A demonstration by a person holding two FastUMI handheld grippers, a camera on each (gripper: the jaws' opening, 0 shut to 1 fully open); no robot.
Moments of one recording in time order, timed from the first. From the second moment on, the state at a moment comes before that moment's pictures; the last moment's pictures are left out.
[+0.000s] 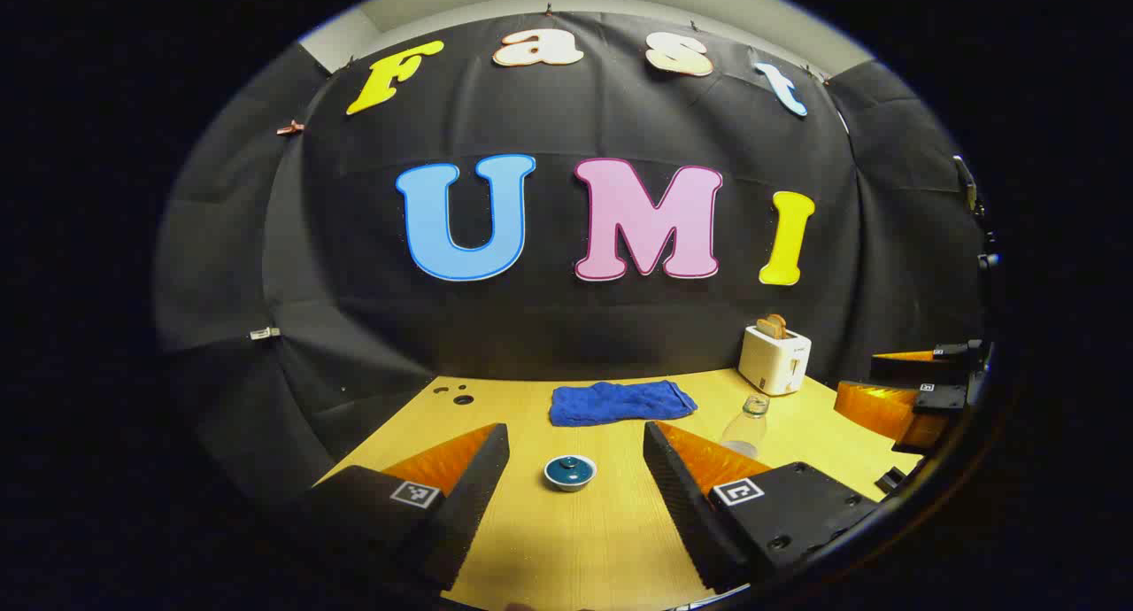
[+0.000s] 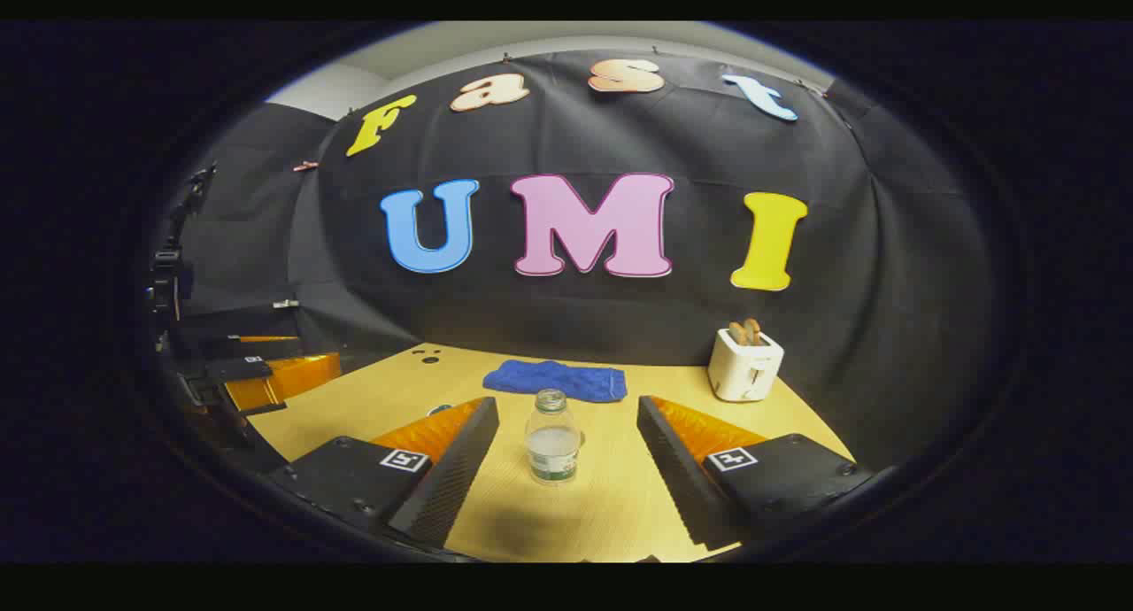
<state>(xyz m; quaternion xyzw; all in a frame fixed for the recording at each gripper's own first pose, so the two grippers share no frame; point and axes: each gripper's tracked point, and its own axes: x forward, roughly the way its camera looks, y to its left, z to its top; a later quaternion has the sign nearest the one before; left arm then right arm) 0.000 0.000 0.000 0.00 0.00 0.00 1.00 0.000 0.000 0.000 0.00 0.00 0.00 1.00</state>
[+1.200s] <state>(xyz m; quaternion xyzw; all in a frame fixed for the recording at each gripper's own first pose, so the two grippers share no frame) 0.161 0.013 -0.107 0.01 0.08 -0.03 1.00 0.065 0.026 -0.071 0.00 0.08 0.03 1.00</state>
